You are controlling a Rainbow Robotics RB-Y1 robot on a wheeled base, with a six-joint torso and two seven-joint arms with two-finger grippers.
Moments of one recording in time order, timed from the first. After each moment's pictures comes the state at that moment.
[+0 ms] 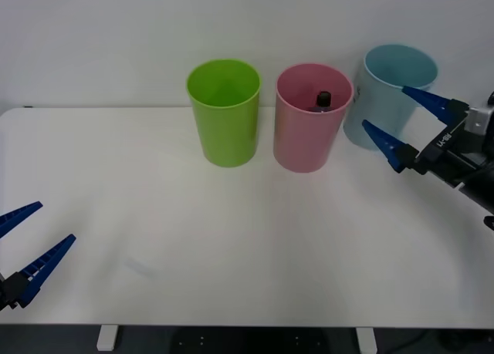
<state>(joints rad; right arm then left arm) -0.15 -0.45 -0.28 -1.55 1.14 -0.92 0.05 0.35 0.40 0.52 -1.66 -0.96 -1.22 0.00</state>
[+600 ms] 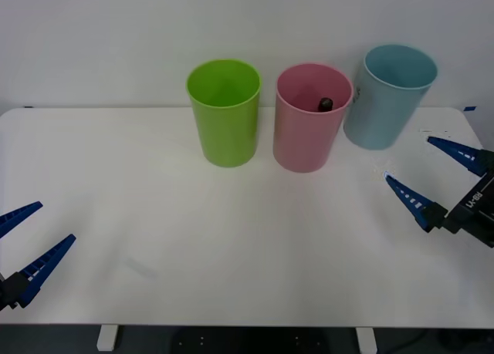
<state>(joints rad) 0.13 -0.45 -0.37 -1.71 1.13 -0.99 0.11 0.35 0.40 0.52 -1.66 -0.96 -1.22 0.00</state>
